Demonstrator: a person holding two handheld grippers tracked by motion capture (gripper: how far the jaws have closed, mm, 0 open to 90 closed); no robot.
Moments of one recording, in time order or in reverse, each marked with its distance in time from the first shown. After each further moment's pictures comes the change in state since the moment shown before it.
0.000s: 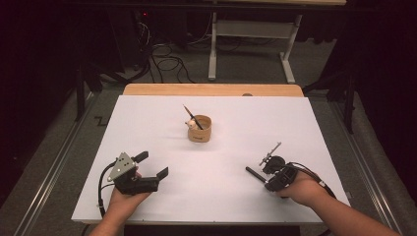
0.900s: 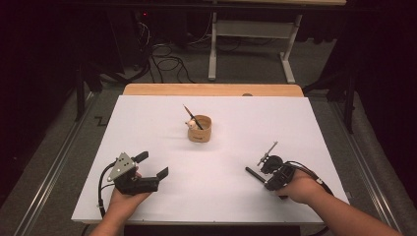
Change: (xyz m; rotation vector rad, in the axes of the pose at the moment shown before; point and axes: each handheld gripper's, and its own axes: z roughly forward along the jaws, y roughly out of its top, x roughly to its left) left arm 0.000 0.000 0.000 -0.001 0.000 -0.005; right arm 0.000 0.005 0.002 0.034 -0.001 -0.030
